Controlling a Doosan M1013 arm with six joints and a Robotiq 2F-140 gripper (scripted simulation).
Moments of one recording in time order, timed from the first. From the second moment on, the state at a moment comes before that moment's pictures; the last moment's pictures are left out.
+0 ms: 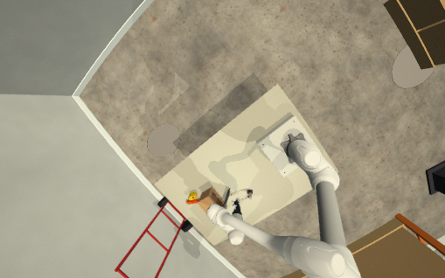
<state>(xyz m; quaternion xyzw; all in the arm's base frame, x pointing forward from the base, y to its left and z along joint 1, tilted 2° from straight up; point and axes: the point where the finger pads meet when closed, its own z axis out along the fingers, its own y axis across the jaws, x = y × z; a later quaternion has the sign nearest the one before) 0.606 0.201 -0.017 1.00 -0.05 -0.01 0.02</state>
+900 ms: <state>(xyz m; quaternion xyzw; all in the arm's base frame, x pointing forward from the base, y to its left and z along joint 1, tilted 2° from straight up) 0.605 0.202 0.001 1.00 -0.05 -0.01 0.02</state>
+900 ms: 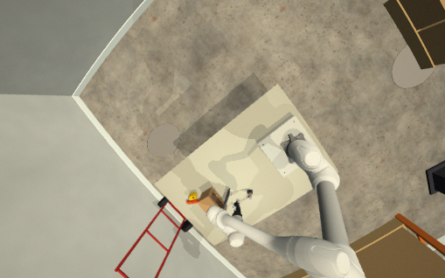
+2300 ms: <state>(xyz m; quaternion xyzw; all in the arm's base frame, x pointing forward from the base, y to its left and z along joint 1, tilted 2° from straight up) 0.600 0.185 0.007 0.99 -0.16 -0.01 0.02</state>
